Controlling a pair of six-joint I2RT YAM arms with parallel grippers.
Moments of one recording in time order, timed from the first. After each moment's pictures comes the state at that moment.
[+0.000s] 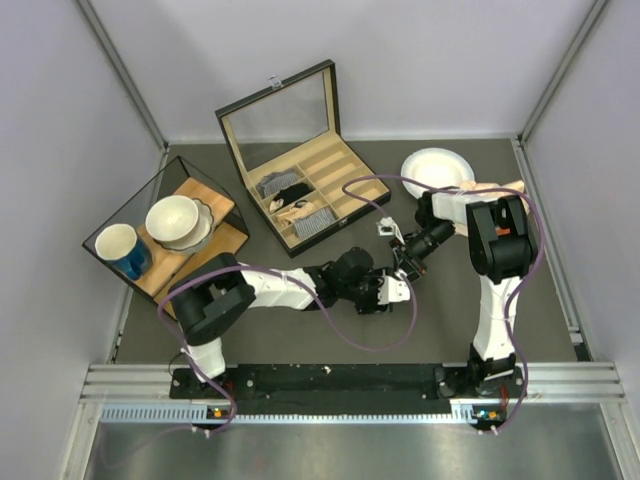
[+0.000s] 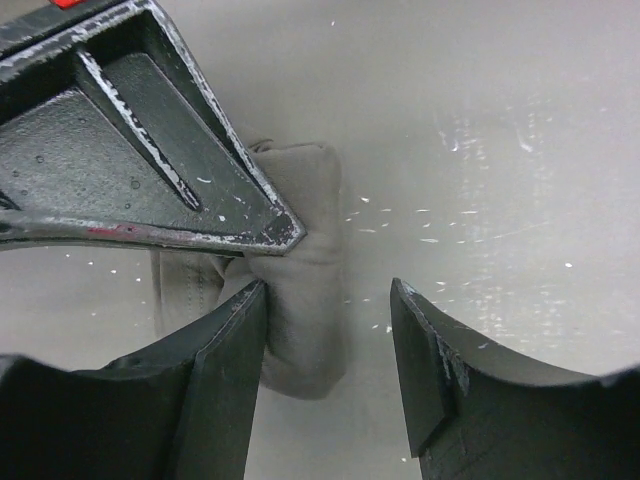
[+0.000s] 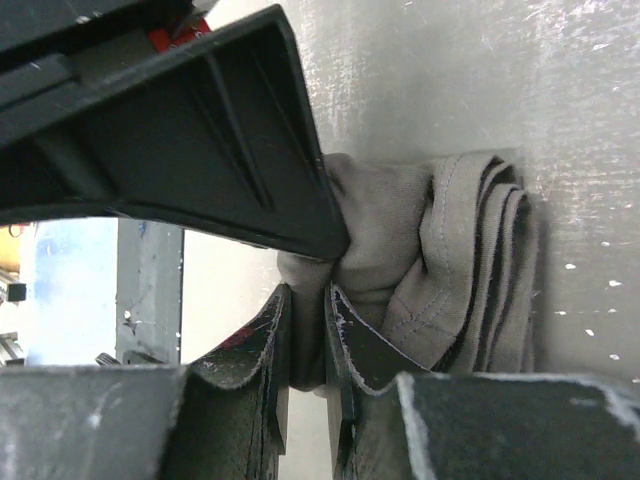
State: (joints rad) left arm -1.04 1.78 0.91 0.25 0.34 0.51; right arm 0.23 2.09 1.32 -1.35 -0.98 -1.34
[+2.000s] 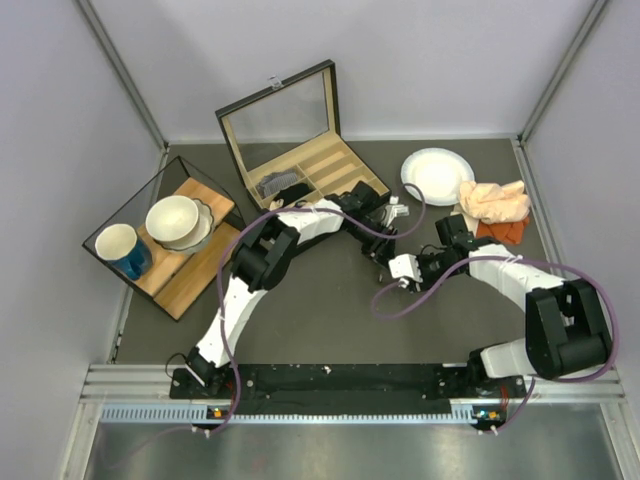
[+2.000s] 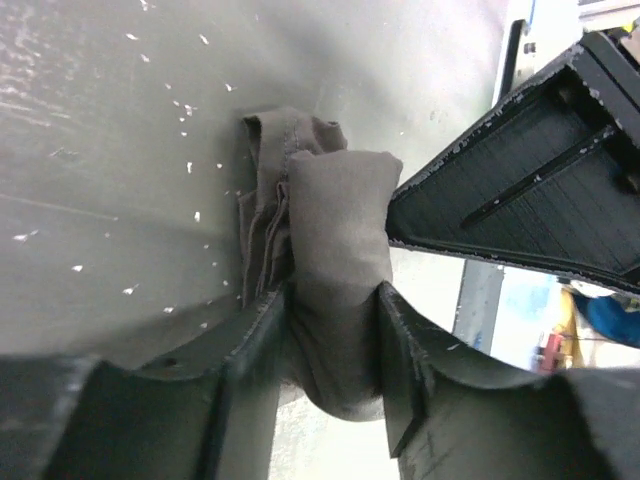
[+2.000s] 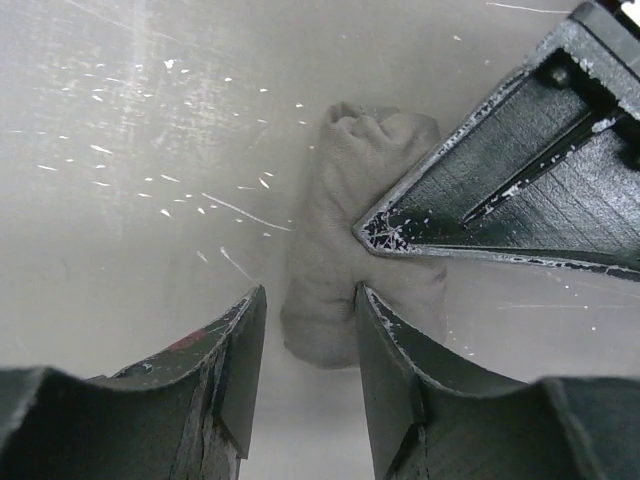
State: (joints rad) left arm -0.71 2.43 1.87 -0.54 1.03 -0.06; right arm 0.26 1.37 0.71 -0.58 -0.65 -1.51
